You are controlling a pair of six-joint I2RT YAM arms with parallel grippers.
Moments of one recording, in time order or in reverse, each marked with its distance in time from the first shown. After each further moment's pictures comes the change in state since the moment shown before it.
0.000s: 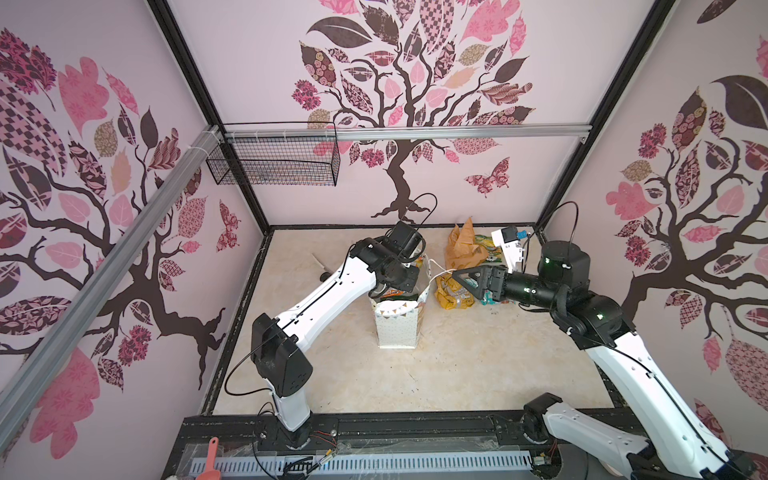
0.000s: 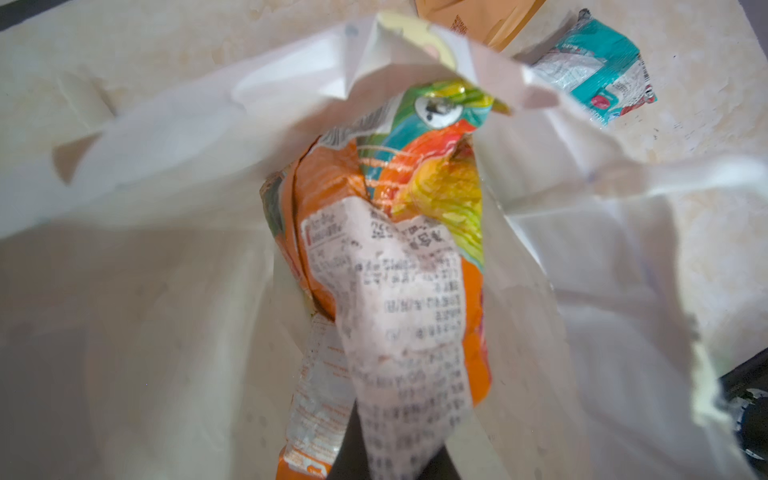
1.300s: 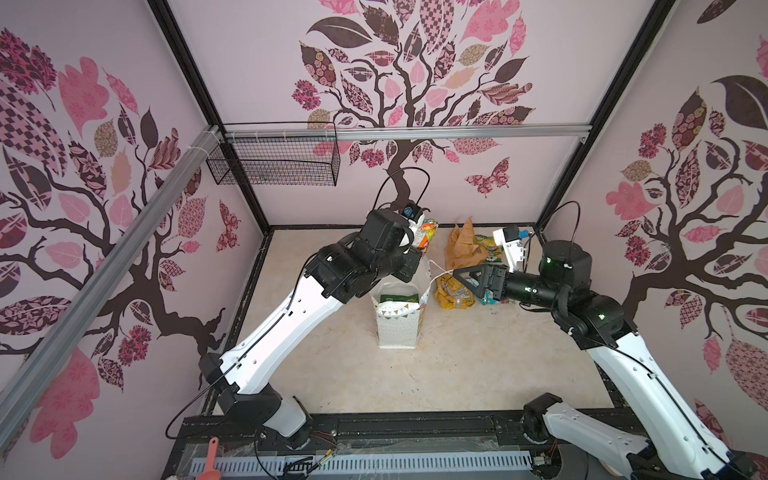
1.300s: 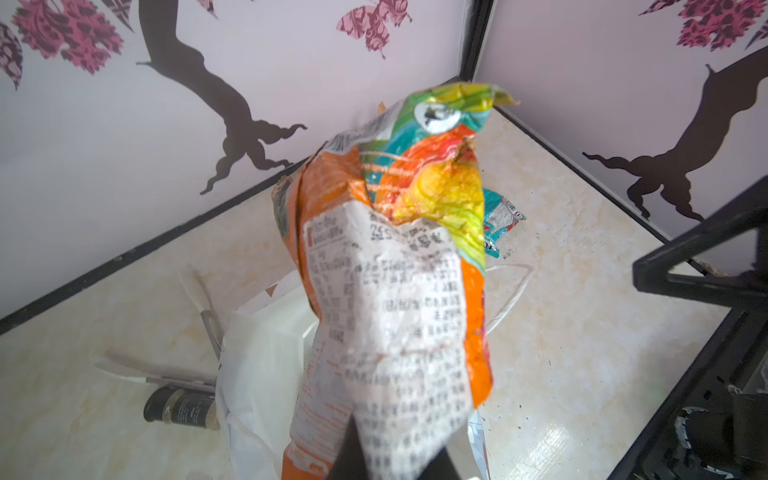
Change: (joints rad) left arm -0.105 -0.254 0.051 0.154 -0.087 0.158; right arm 0.000 -0.002 0.018 -0.004 0.010 0.027
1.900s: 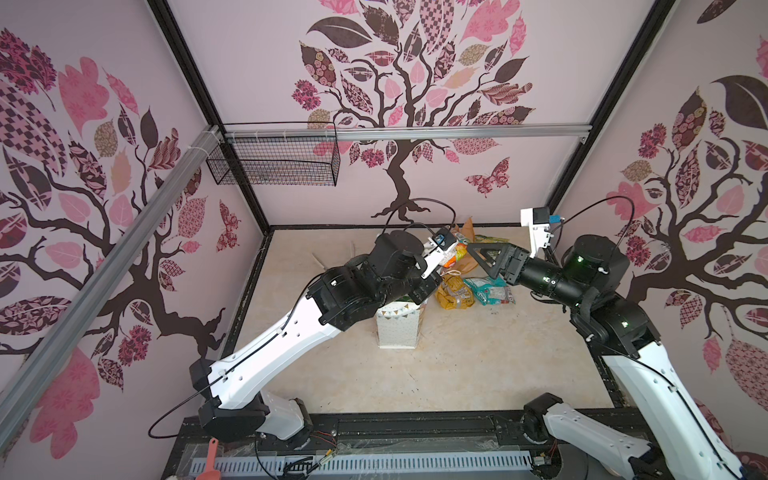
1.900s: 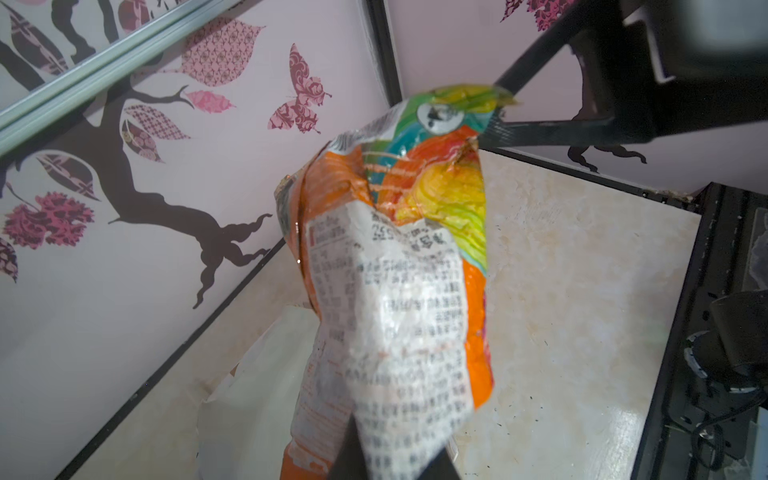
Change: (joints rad) left arm -0.208 -0.058 -0.080 0.137 -0.071 0.285; right arm 0.000 -0.018 0.090 0.143 0.091 0.148
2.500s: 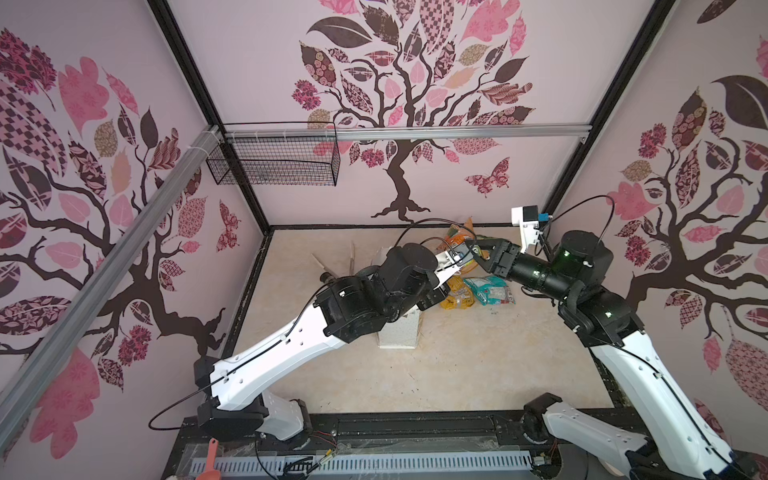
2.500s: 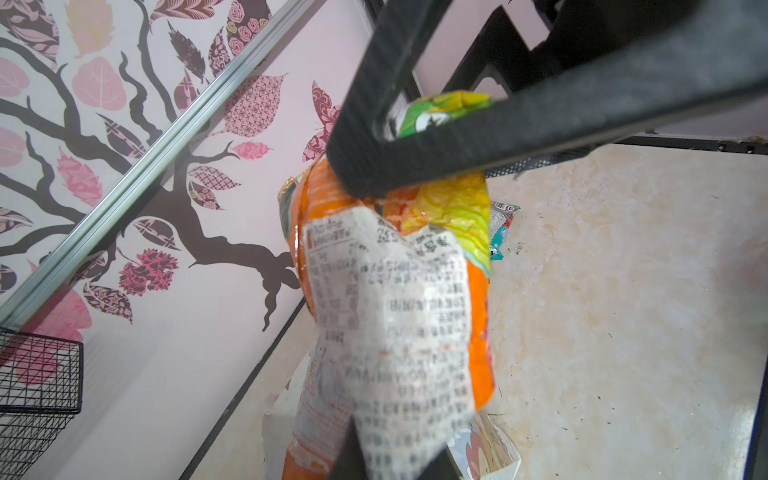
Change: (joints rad) left arm -0.077 0.007 -0.002 0.031 -0.173 0.143; right arm 0.000 0.042 -0.036 0.061 -0.039 0.090
